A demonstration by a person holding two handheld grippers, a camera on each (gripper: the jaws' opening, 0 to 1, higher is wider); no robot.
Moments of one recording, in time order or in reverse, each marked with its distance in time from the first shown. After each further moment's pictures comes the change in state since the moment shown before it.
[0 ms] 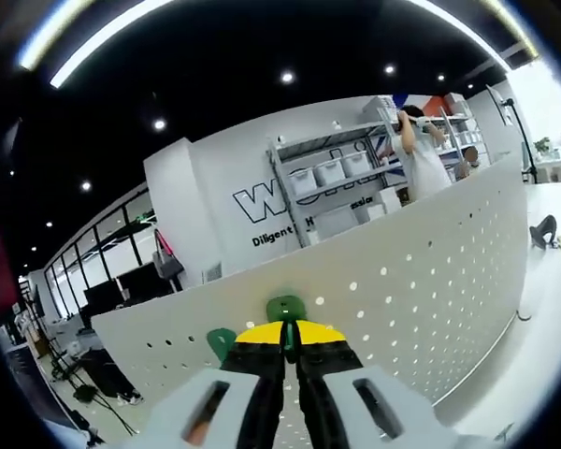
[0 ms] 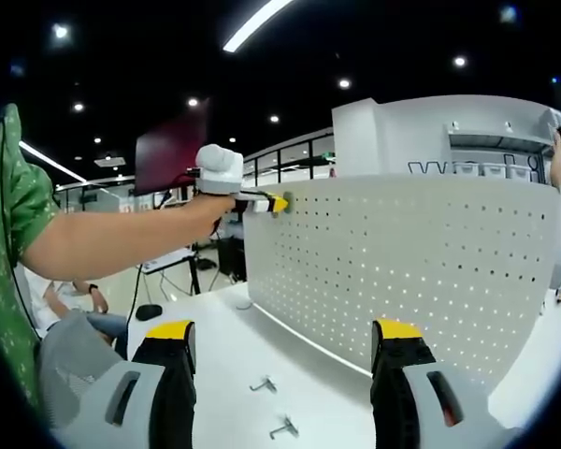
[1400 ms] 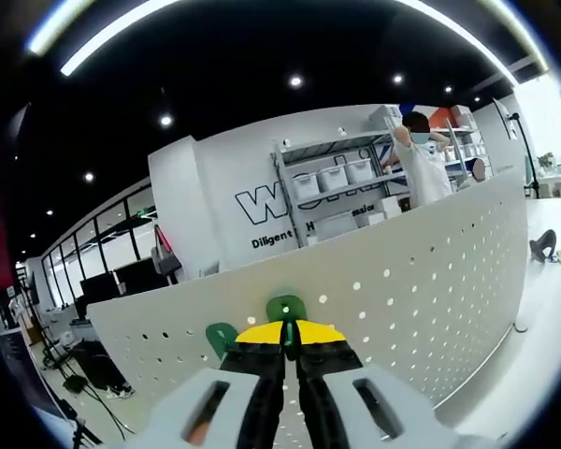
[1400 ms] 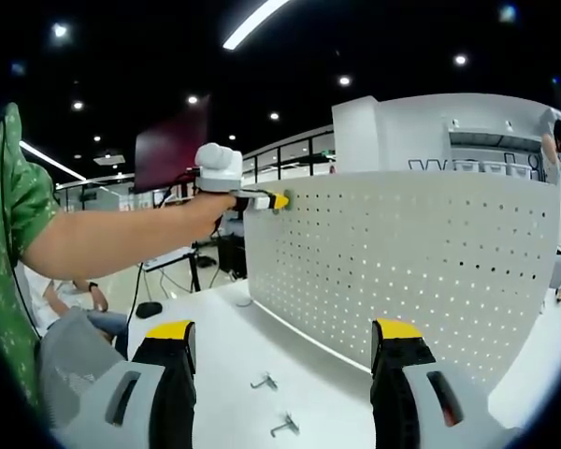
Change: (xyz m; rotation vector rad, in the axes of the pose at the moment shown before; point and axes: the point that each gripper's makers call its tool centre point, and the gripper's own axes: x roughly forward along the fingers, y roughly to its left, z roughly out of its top) left arm 0.004 0.000 -0.006 -0.052 -0.014 -0.001; right arm 0.001 0.001 -0.004 0.000 0.014 -0.001
